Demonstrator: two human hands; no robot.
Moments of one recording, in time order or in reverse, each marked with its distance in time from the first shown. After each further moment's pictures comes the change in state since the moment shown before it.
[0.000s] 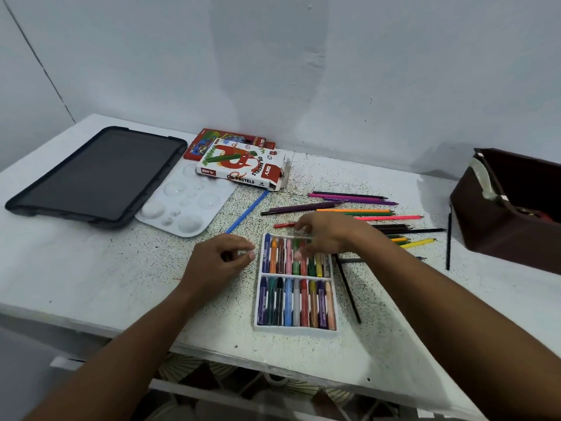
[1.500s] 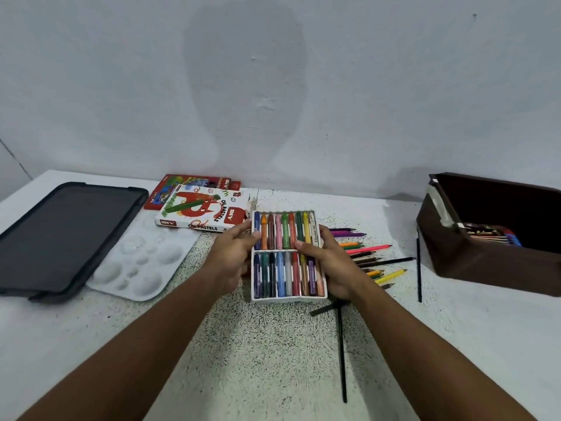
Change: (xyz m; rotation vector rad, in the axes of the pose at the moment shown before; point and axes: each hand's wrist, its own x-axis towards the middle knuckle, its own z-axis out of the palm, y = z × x) left_hand 0.111 0.074 0.059 -0.726 -0.148 -0.532; right_hand 0.023 0.084 0.012 1.538 0.264 0.017
